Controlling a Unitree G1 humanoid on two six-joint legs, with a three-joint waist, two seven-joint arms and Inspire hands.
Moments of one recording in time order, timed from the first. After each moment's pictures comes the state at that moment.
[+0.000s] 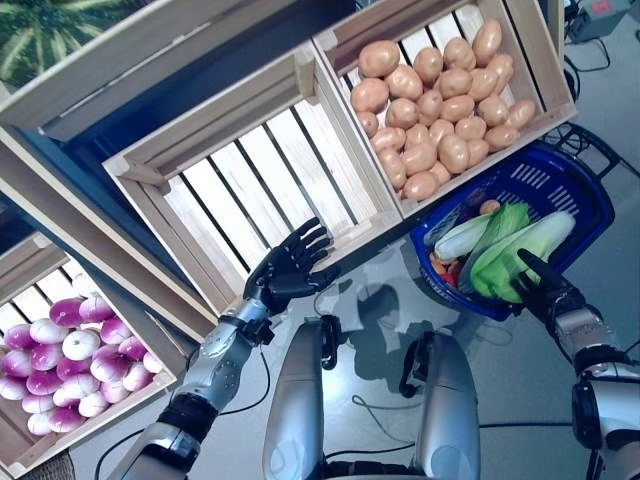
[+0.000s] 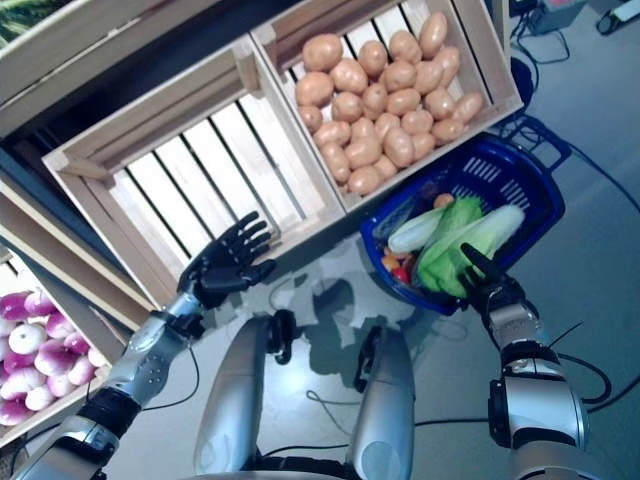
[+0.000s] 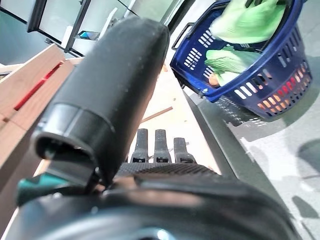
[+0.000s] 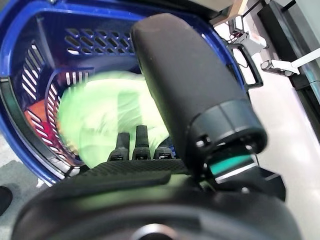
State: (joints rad) left arm -0.27 0.47 -0.35 0.43 -0.92 -0.25 -0.32; right arm -0.64 -0.62 -0.12 1.21 1.27 0.14 -0.07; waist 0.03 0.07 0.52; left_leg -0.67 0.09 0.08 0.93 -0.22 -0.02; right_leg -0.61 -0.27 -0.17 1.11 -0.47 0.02
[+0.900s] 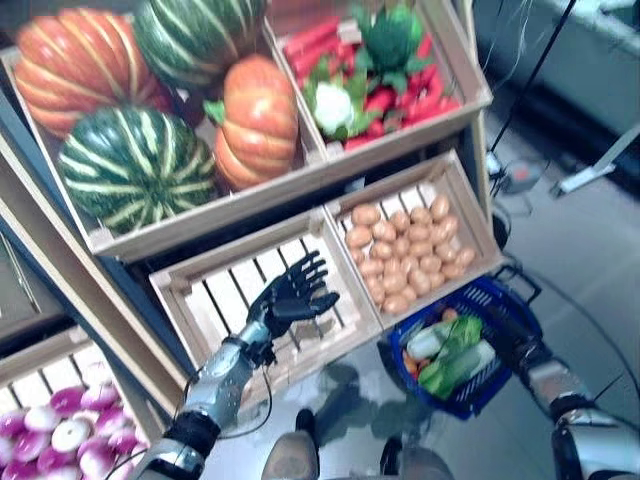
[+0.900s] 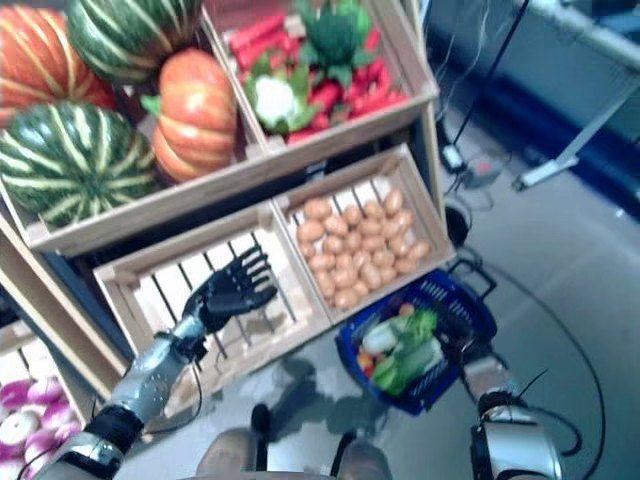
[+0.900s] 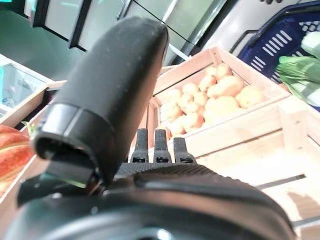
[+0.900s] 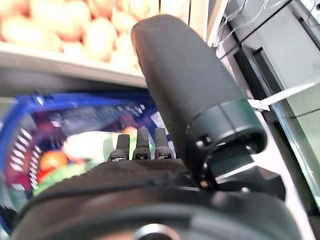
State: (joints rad) left arm -0.14 0.39 -0.32 0.60 -0.81 -0.19 -0.34; right arm -0.33 -0.39 -0.11 1.18 1.23 0.11 0.03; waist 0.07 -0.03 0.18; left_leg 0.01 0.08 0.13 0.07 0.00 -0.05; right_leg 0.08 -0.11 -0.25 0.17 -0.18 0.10
